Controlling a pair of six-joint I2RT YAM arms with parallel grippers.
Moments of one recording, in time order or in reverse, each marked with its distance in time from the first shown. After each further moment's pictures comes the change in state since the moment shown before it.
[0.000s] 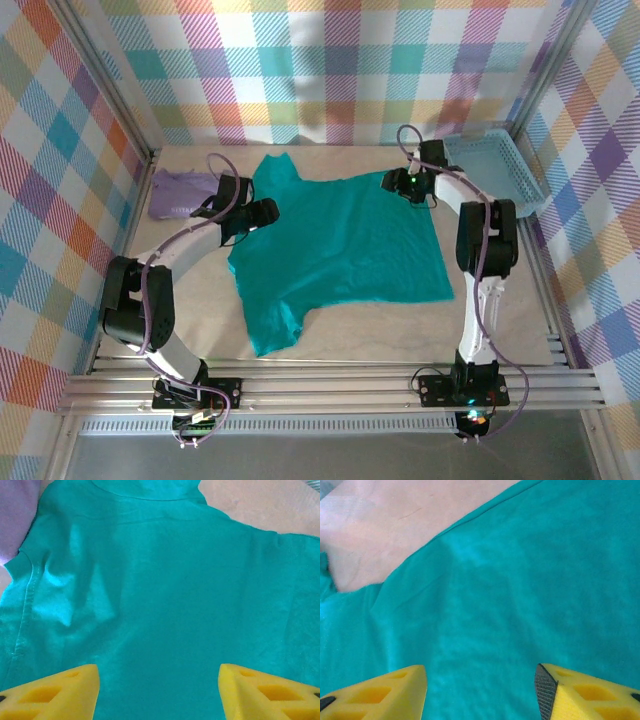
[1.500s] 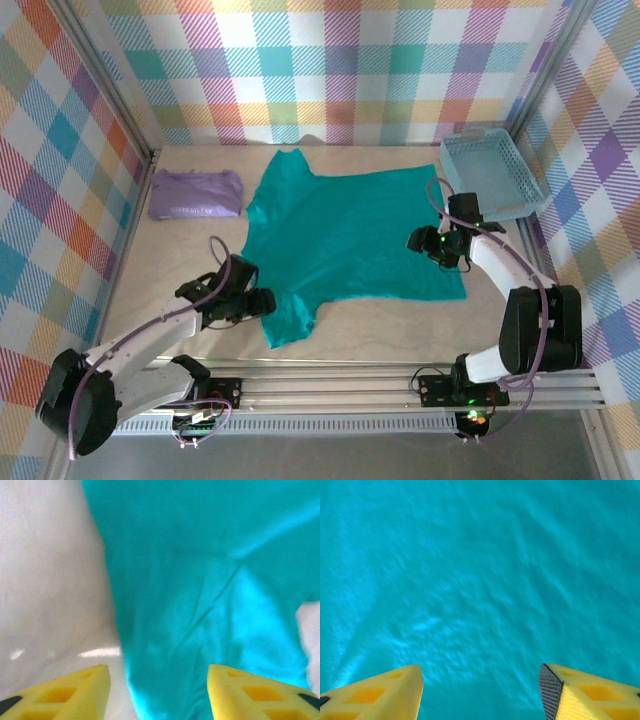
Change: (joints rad) left arm -0.325 -0.619 -0.562 -0.386 -0.003 -0.235; right arm -0.025 -0.828 -0.842 -0.188 0.106 0.019
